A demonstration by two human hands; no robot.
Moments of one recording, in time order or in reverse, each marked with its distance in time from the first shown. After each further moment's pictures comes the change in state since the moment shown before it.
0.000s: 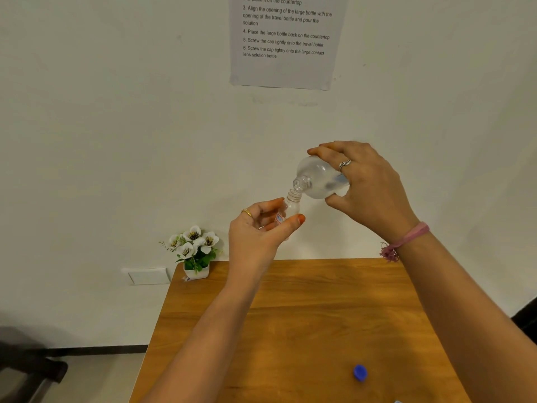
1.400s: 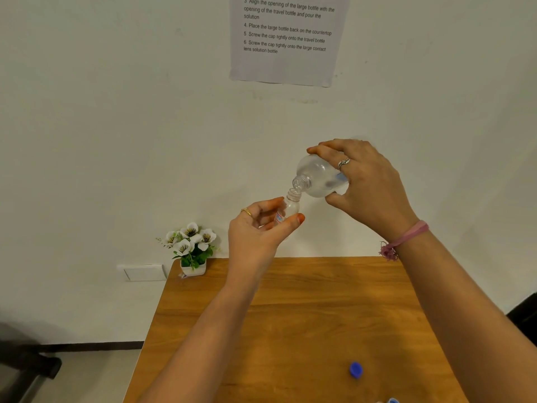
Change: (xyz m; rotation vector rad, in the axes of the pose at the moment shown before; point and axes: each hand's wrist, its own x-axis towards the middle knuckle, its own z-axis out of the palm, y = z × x) left_hand 0.001 -0.007 0.001 -0.014 0.003 -0.018; right_hand 0.000 0.000 0.001 -0.029 -0.023 -0.013
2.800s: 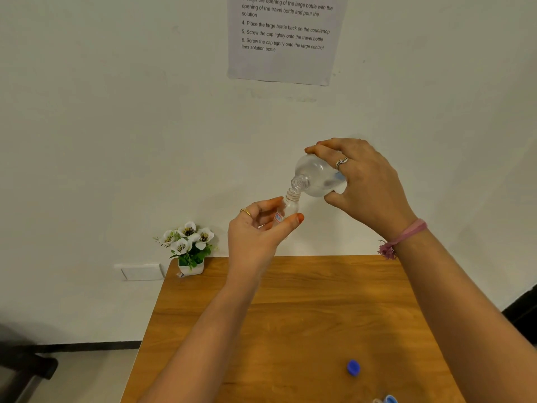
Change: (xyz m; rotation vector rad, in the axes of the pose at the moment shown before) left_hand -0.001 -0.001 0.002 -0.014 0.000 -0.007; right_hand 0.000 0.000 -0.001 0.008 -0.010 -0.017
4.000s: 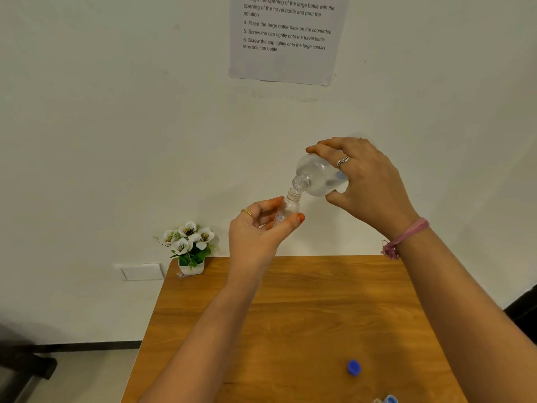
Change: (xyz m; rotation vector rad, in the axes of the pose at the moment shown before) left_hand 0.000 0.000 -0.002 -0.022 0.005 -0.019; right_hand 0.002 -0.001 -0.002 -0.015 0.001 -0.007
